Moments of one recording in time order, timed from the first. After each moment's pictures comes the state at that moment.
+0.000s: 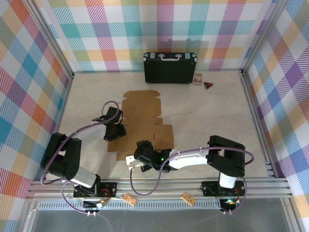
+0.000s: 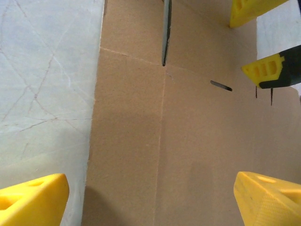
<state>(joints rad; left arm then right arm) -0.31 1.50 0.76 -0.48 -0.06 -0.69 1.34 1.76 0.92 -0.02 0.38 -0.70</state>
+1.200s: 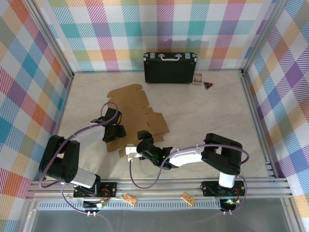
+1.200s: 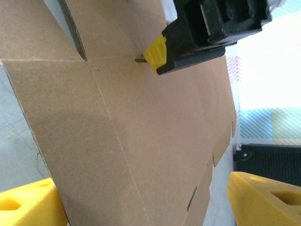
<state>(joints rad) -0.30 1.46 0.74 -0.50 -0.08 -0.65 1.27 1.79 0.86 0.33 0.55 -0.86</state>
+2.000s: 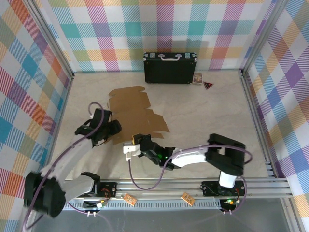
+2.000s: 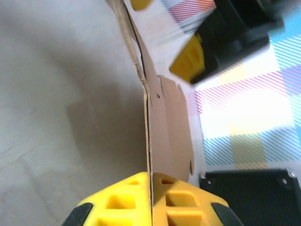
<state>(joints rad) -0.30 1.02 0.77 -0.67 -0.15 -0.69 1.26 1.70 0.84 0.49 0.50 -0.91</state>
